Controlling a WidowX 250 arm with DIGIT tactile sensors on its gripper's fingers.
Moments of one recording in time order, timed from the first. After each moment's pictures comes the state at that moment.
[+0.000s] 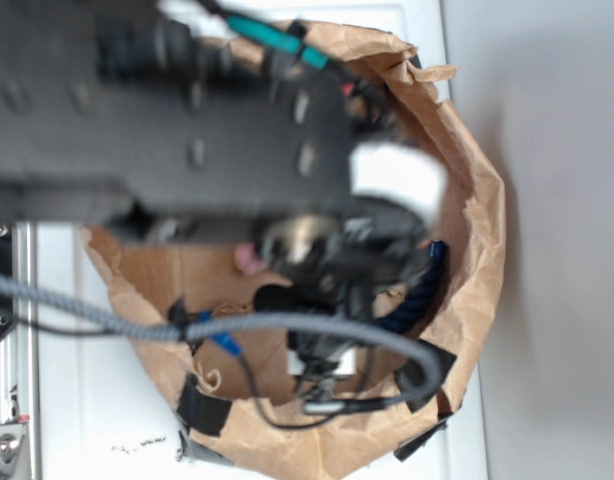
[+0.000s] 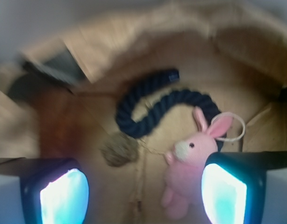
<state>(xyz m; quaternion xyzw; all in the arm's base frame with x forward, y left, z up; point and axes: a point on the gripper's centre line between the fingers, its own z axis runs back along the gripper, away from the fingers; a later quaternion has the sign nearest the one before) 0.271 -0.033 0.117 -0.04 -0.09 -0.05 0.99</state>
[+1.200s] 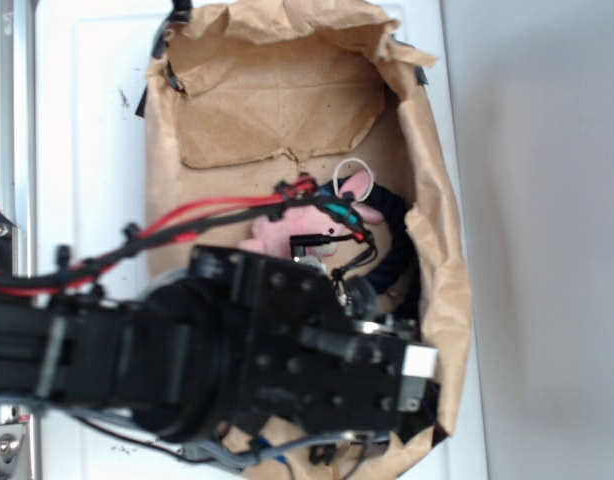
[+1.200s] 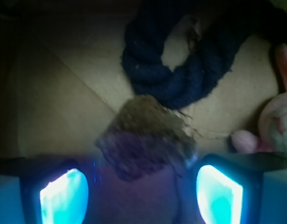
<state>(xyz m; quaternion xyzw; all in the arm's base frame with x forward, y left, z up) 0.273 -0.078 0.042 0.01 0.01 -0.01 1.00</state>
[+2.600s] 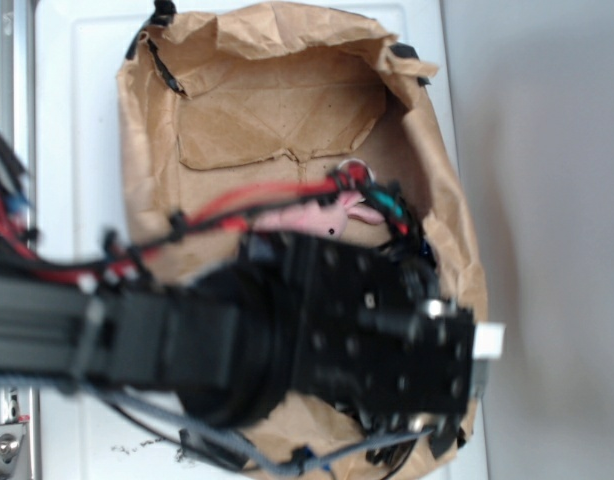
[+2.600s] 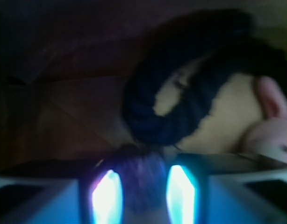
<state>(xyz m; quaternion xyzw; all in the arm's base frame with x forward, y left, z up) 0.295 -0.065 0.079 -0.02 -0.01 0.05 1.00</state>
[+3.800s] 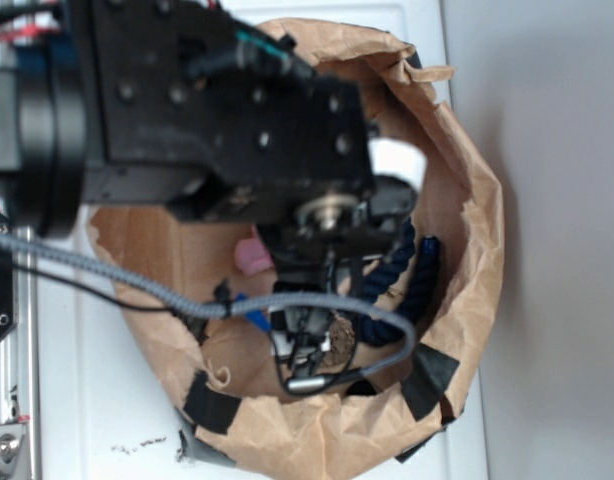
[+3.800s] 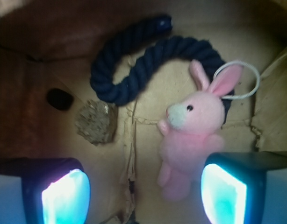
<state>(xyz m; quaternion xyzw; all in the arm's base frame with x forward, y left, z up) 0.260 -0.026 0.091 -0.06 -0.02 0.00 1.00</state>
